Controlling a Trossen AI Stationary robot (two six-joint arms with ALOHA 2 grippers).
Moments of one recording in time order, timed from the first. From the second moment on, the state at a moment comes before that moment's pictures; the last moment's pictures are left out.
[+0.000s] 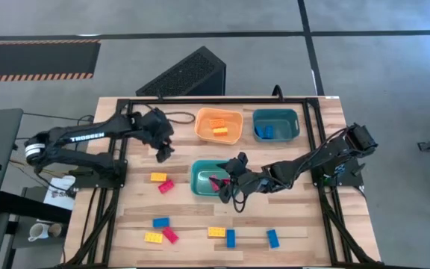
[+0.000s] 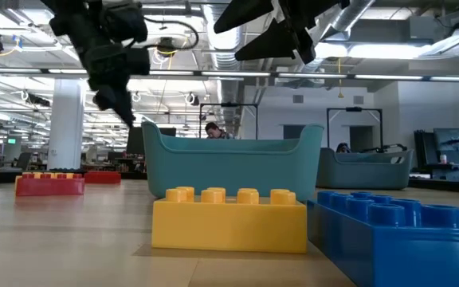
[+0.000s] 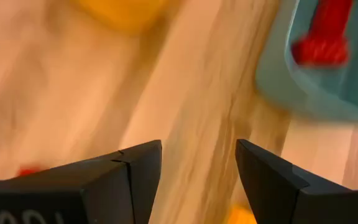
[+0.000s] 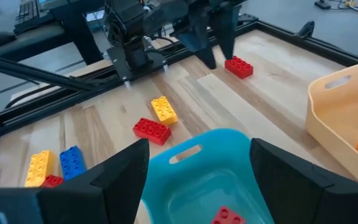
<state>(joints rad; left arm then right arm) 0.42 1.13 0.78 -0.69 0.18 -0.04 0.33 1.65 1.08 0.11 0.65 0.51</state>
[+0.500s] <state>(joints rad) 0.06 1.06 0.78 -0.96 0.06 -0.21 0.34 1.65 1.08 0.11 0.65 0.49</state>
